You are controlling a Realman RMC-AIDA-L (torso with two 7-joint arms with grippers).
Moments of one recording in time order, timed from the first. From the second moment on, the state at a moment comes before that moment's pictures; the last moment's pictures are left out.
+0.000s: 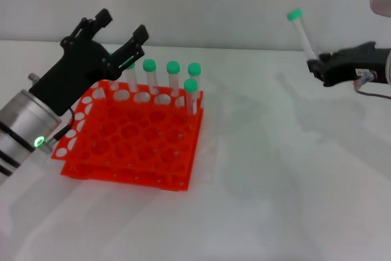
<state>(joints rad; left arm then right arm) -0.50 -2.01 1.62 0.27 0.25 1.31 -0.64 0.40 2.02 -1.56 -1.57 0.65 0.89 -0.42</state>
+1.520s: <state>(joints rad) -0.74 -1.92 1.59 0.35 0.77 1.24 -1.49 0.32 2.01 -1.60 -1.42 1.45 0.76 -1.39</state>
